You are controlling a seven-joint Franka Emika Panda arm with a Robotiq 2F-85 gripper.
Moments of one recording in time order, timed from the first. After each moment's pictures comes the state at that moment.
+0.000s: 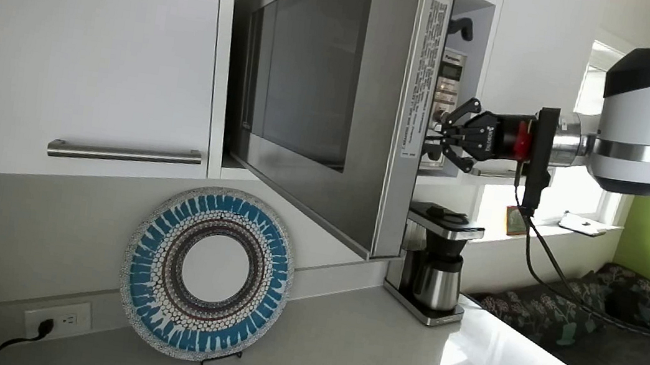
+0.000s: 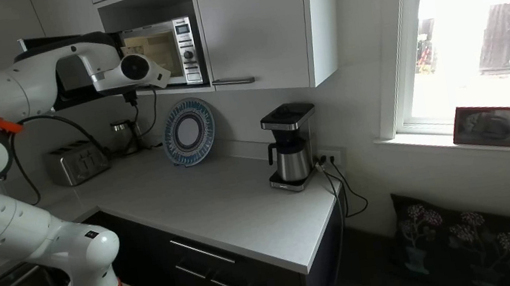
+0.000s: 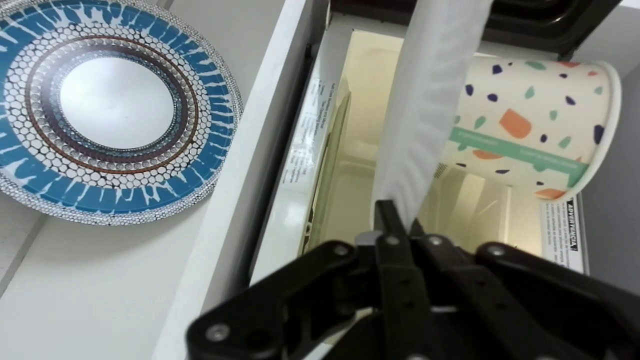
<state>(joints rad) 0.12 -0.60 -0.01 -2.18 1.39 2.51 -0.07</state>
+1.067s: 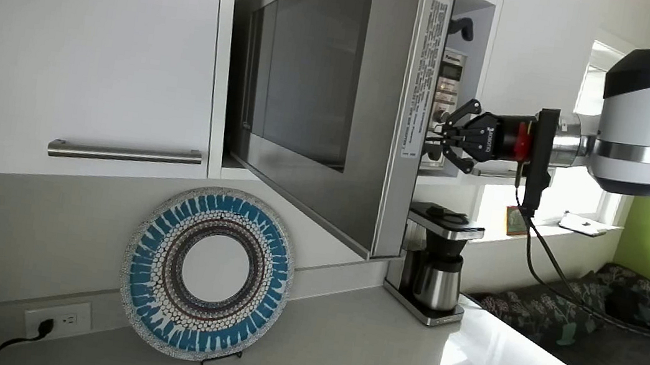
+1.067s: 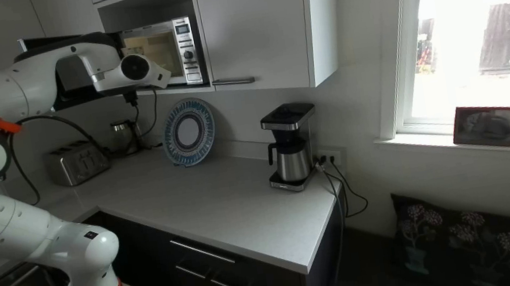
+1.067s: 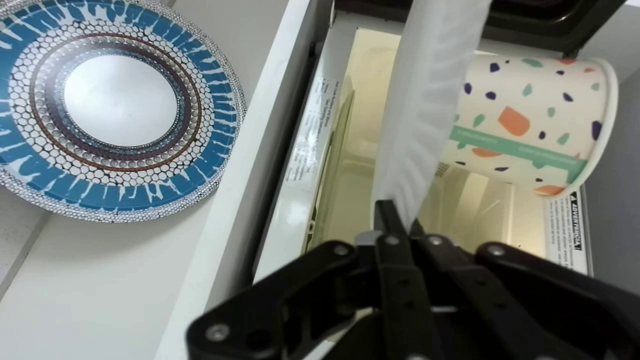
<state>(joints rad) 0.10 -0.60 0.00 -2.18 1.39 2.50 -0.07</state>
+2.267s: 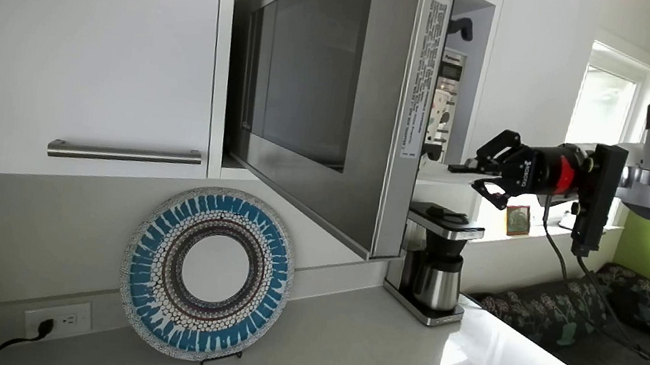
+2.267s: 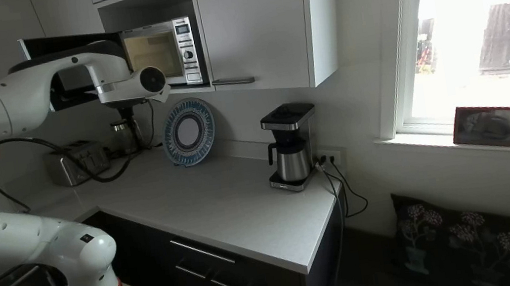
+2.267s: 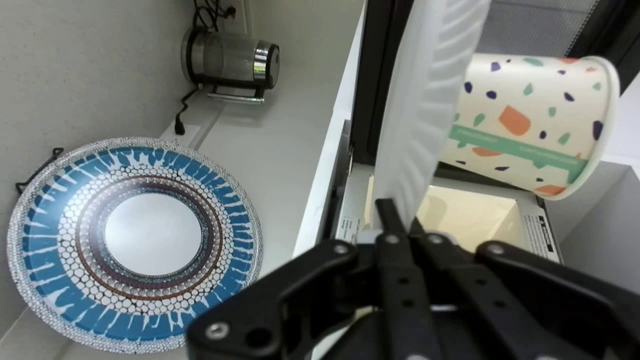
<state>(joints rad) -0.01 -0.73 -0.08 -2.35 1.38 2.01 -0.13</state>
